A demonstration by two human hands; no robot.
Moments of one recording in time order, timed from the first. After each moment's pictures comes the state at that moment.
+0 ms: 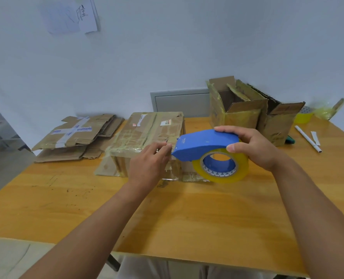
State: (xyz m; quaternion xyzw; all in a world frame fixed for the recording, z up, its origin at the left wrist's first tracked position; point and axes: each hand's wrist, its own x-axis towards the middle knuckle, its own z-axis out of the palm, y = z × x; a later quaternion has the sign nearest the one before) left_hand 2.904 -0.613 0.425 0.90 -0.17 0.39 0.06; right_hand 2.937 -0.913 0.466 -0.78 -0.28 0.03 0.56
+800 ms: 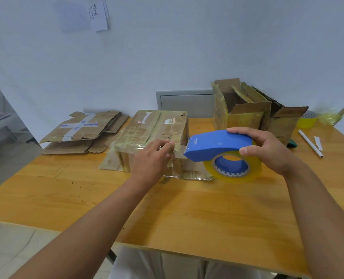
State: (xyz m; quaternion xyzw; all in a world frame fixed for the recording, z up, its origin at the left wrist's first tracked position) left_hand 2.899 -0.617 0.429 0.93 -0.15 0.34 0.05; right_hand 2.927 -0.936 0.468 -0.79 -0.28 0.01 0.54
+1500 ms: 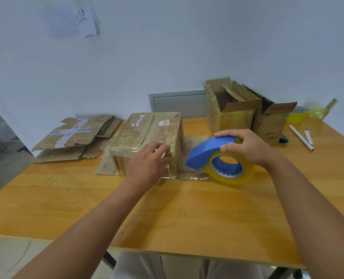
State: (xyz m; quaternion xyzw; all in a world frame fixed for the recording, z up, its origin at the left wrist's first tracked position) left_hand 2.896 -0.619 0.435 0.95 -0.13 0.28 0.05; right_hand 2.944 -0.918 0.461 -0.85 -0.23 0.00 0.48
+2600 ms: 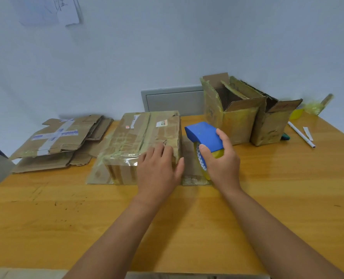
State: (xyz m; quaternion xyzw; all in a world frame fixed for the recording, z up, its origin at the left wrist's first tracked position) left_hand 2.903 -0.643 0.427 0.94 -0.07 0.33 0.09; right_hand 2.935 -0.808 0.398 -0.76 0.02 -0.29 0.58
